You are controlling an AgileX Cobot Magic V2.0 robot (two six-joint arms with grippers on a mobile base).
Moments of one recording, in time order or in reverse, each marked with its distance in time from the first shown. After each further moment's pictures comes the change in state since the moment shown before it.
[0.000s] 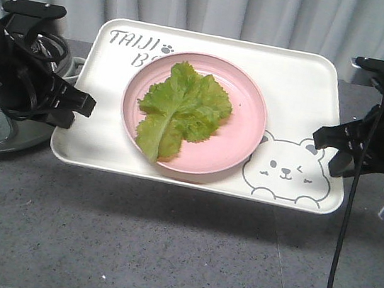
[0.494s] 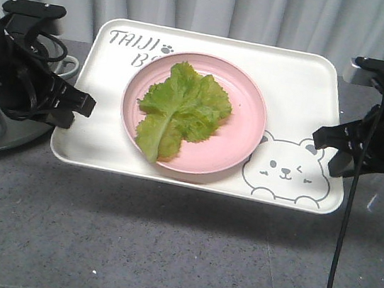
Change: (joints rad) left arm 0.000 0.000 0.000 0.000 0.001 0.000; right arm 0.000 0.000 0.000 0.000 0.000 0.000
